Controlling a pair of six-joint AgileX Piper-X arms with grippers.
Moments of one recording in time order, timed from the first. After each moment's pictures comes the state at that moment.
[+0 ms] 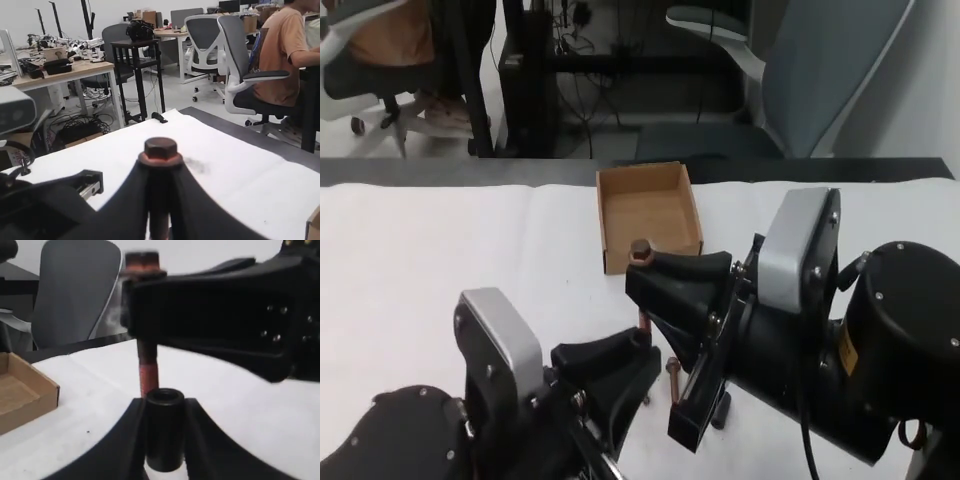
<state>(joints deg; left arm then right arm) -51.1 60.2 -9.7 -44.4 -0.8 -9.0 49.7 68.3 -25.9 -36.9 -7.6 6.7</state>
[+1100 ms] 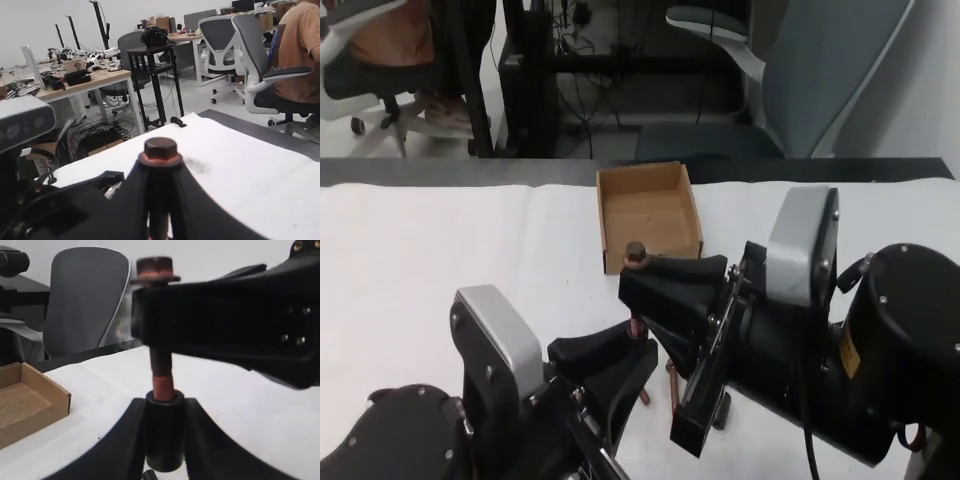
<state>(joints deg) -51.1 60.2 -9.7 -44.7 -2.0 -7.3 49.8 68.5 -25.8 -38.9 -10.2 10.8</state>
